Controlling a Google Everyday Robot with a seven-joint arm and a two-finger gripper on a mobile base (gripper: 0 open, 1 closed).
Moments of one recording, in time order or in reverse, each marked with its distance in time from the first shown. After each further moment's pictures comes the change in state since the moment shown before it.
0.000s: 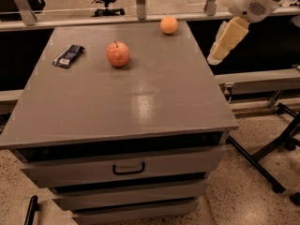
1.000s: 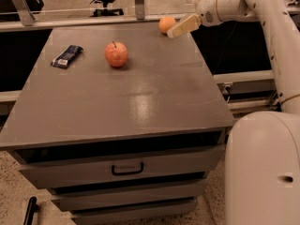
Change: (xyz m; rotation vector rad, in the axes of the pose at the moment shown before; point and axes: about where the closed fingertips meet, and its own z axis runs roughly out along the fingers) arm -0.032 -0.161 0.145 0.134 -0.533 0.310
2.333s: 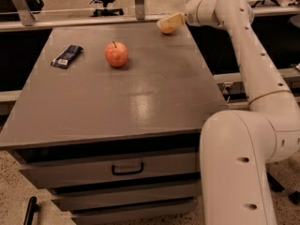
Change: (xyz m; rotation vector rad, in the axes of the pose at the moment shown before) arm 0.008 -0.079 0.073 0.288 -0.095 0.060
